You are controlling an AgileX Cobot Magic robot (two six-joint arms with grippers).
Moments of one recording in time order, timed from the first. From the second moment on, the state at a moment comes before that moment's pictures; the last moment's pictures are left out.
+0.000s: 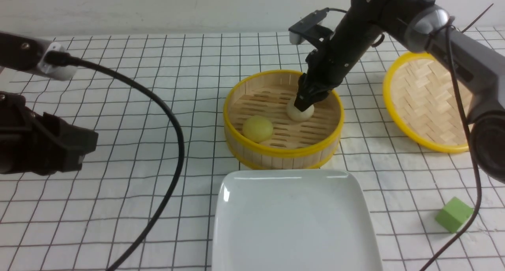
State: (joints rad) right arm 0.32 2.43 -2.35 0.37 1.24 -0.61; left arm 0.04 0.98 -0.85 -0.54 0.78 0.69
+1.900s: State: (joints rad) right arm 0.36 1.75 -1.47 0.47 1.23 -0.26; left arm 0.04 0.98 -0.85 -0.52 0.77 0.69
